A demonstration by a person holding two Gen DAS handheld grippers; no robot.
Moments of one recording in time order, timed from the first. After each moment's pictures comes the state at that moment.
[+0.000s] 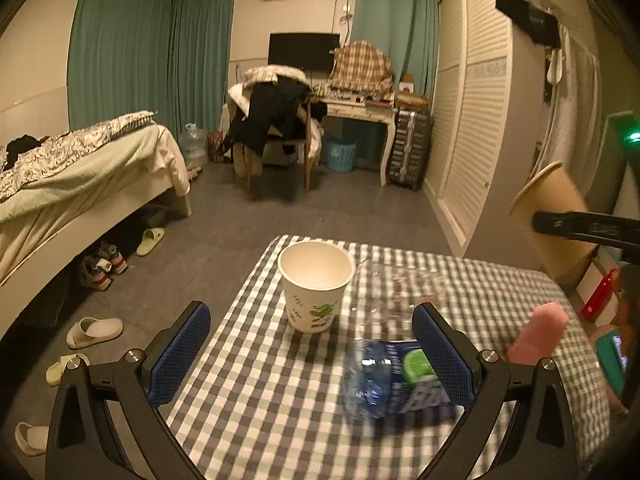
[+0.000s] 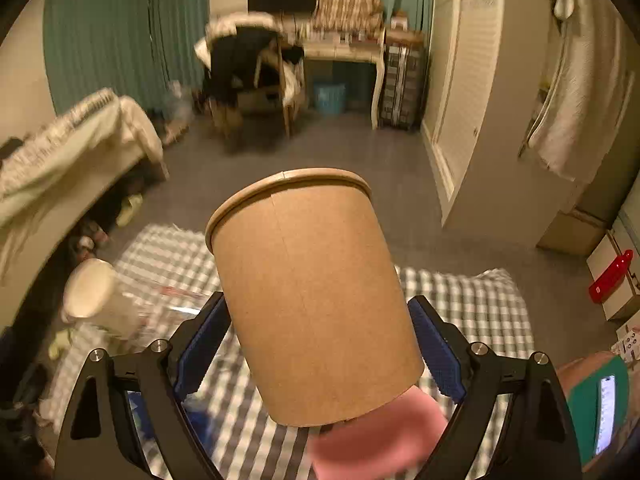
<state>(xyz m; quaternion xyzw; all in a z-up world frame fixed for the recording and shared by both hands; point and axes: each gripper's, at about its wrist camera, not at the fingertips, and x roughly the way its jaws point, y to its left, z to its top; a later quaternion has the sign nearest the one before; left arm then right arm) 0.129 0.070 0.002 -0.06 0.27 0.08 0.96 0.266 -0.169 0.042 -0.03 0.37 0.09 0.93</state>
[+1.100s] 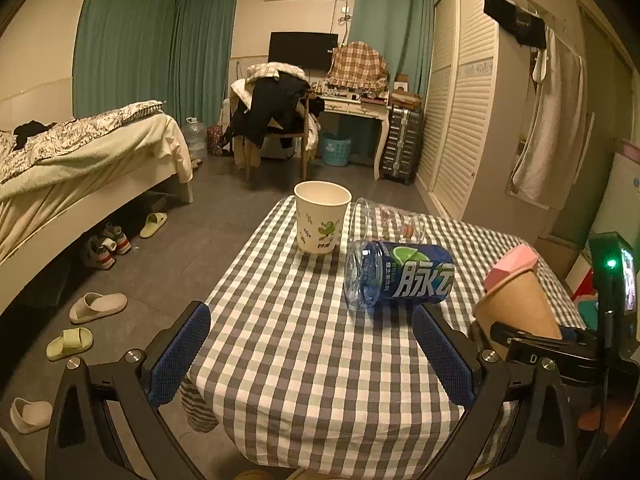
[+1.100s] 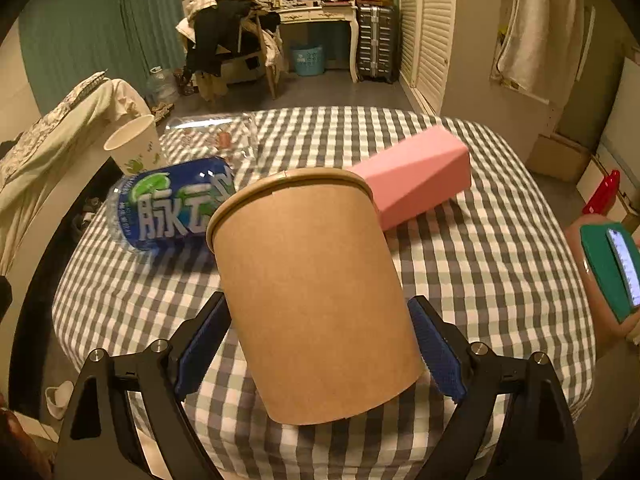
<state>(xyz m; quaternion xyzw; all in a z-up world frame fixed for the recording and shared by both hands) 0.029 0.064 -0.031 -0.07 0.28 0.07 0.96 0.119 -0.164 -0.061 0.01 0.44 0.05 0.90</state>
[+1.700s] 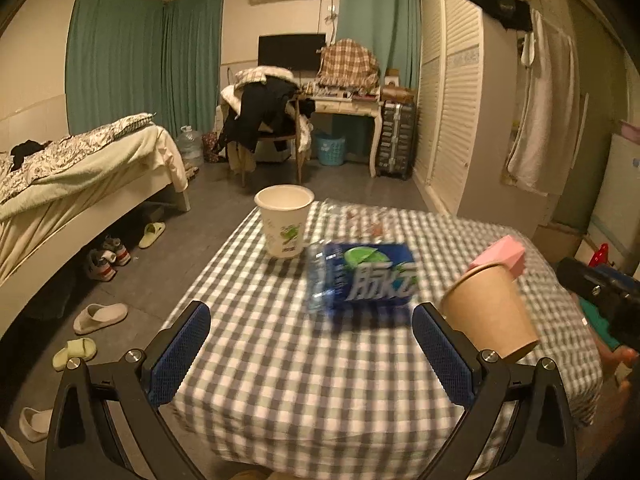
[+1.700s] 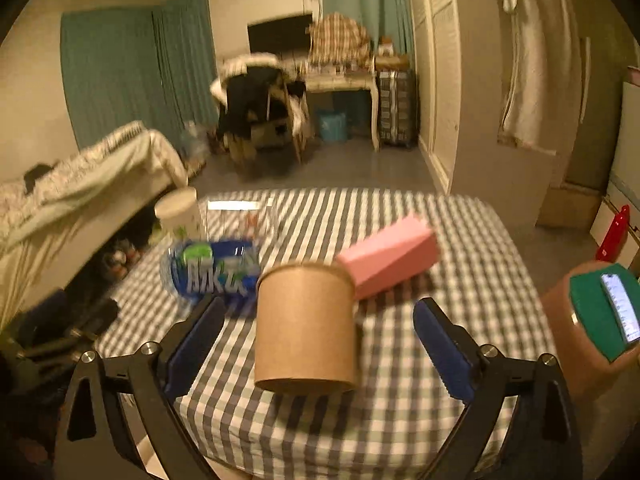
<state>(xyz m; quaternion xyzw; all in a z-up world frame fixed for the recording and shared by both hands) 0.035 0.012 -0.020 -0.05 0.27 0.07 0.96 0.067 -0.207 0.015 0.02 0.30 0.10 0.95</state>
